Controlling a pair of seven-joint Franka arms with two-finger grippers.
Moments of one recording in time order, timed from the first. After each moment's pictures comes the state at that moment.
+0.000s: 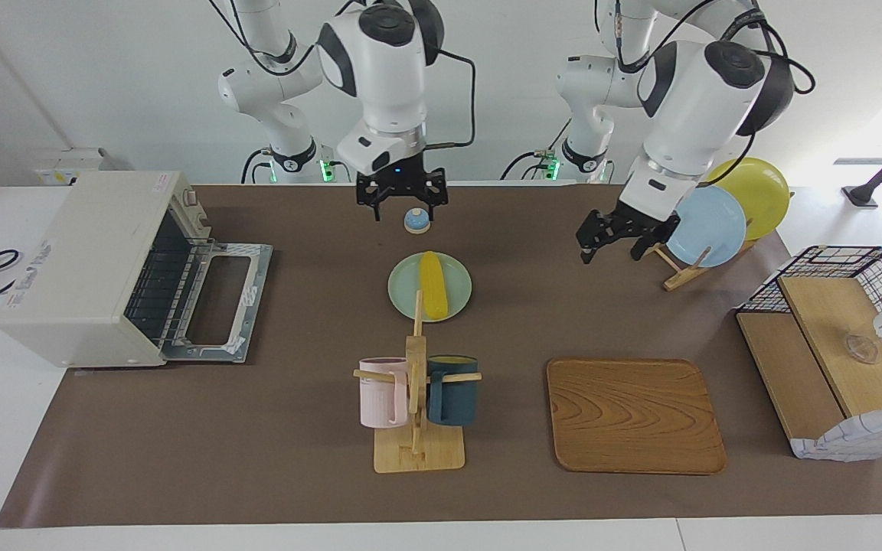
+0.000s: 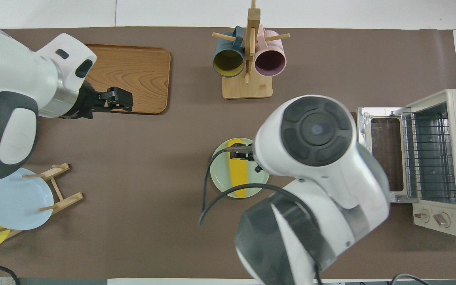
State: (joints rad) left arm -0.21 0.04 -0.01 -1.67 -0.09 1.77 -0.27; right arm 0.73 0.27 -0.01 -1.57 -0.10 1.83 0.77
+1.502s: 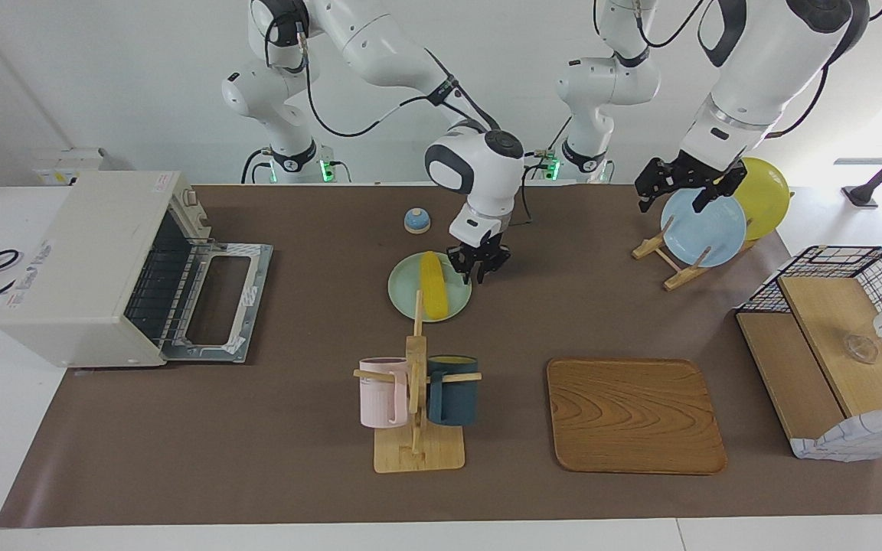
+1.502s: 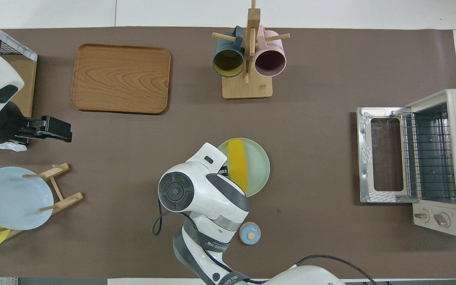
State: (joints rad) left arm -0.11 -0.05 -0.07 -1.67 -0.04 1.59 -0.09; right arm 0.82 0.43 -0.01 -1.82 -0.20 2.25 0.85
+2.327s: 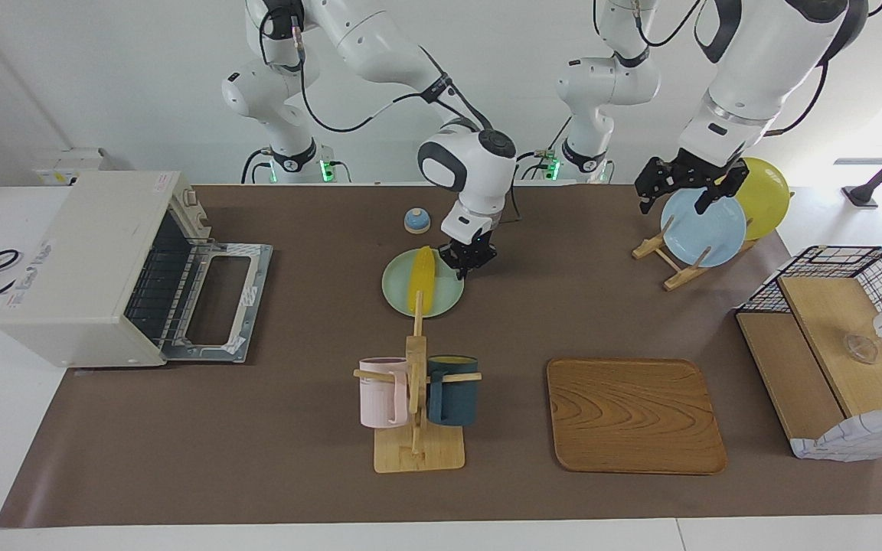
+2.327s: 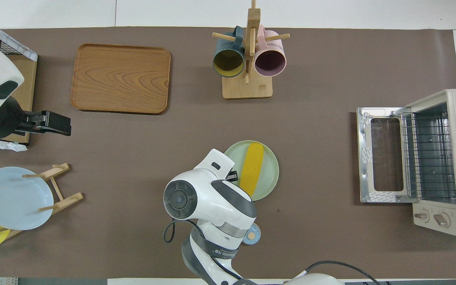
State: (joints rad) left arm -0.11 -0.05 -0.07 -1.67 -0.01 1.59 -0.09; right arm 0.83 0.39 -0.01 -1.86 -0.29 2.16 0.82
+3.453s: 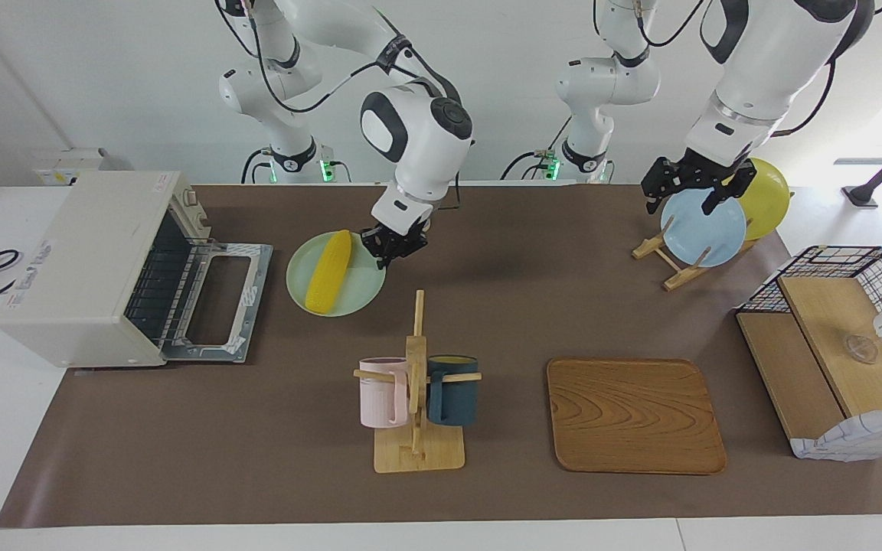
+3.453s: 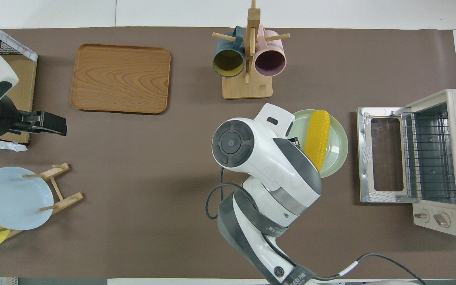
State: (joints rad) left arm -0.10 -0.05 -0.07 -1.67 -0.01 1.60 -0.05; right arm 0.63 0.22 -0.02 -1.79 -0.33 1.80 0.48
